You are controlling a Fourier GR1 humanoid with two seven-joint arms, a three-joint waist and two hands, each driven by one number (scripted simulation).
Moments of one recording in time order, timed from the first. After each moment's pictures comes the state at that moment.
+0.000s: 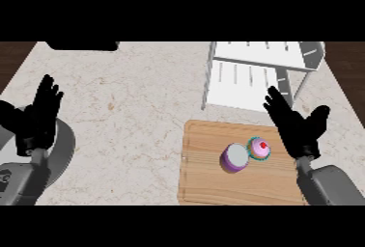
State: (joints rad) left arm -0.22 0.41 -0.04 -1.36 0.30 0.36 0.09; right arm -0.24 -0.37 0.29 -1.38 -0.43 -0.22 0.12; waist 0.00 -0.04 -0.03
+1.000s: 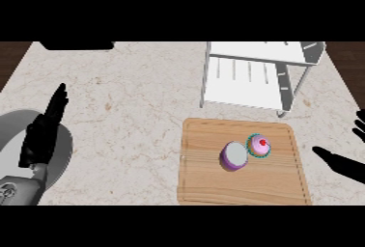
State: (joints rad) left arm -0.14 0.48 -0.17 -1.43 0.08 0.31 0.04; right arm 0.13 -0.66 0.08 -1.71 -0.25 -0.50 0.26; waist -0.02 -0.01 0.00
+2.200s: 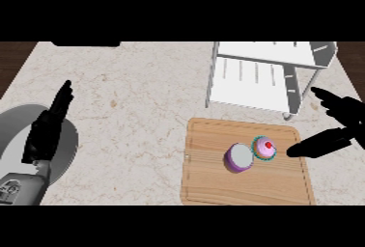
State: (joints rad) left arm -0.16 0.44 -0.13 -1.44 0.03 0.25 0.06; right arm -0.35 -0.82 0.34 -1.72 -0.19 -0.08 1.06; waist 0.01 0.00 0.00
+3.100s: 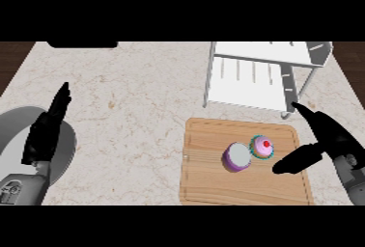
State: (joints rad) left arm -0.15 0.39 -0.07 -1.41 -0.02 0.20 0.03; right arm -0.32 -0.71 0.42 -1.73 0.01 0.00 1.11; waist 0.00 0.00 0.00
